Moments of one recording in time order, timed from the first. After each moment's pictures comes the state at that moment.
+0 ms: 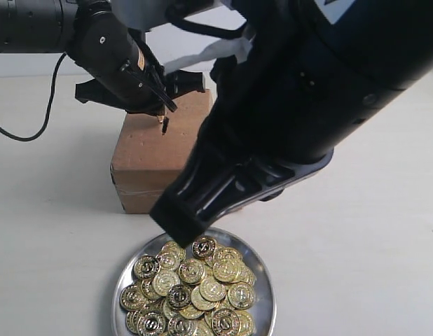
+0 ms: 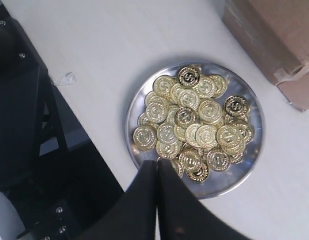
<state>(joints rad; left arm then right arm) -0.63 1.88 -1.36 0.30 0.60 -0.79 0.86 1.35 -1.28 0.18 1.12 0.01</state>
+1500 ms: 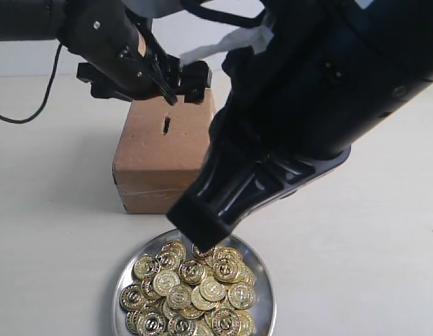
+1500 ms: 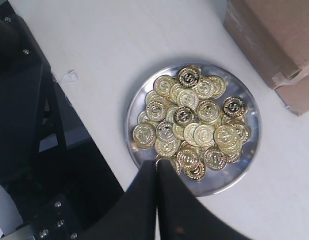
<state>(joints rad) -0.66 1.82 -1.36 0.31 0.60 -0.64 0.86 1.32 -1.28 0.18 1.14 -0.01</state>
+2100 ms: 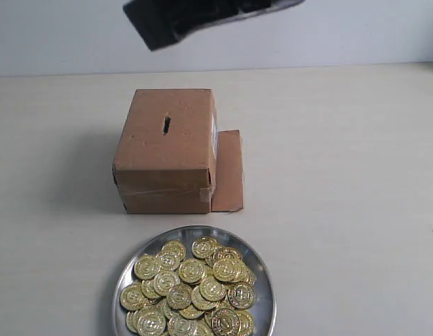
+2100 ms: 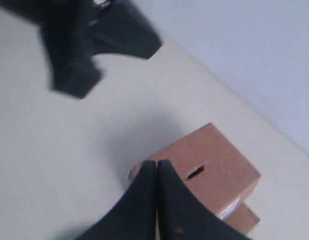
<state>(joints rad) -0.69 1.16 -1.18 0.33 0.72 -0.41 0.86 1.25 -1.26 -0.21 0.62 0.10</state>
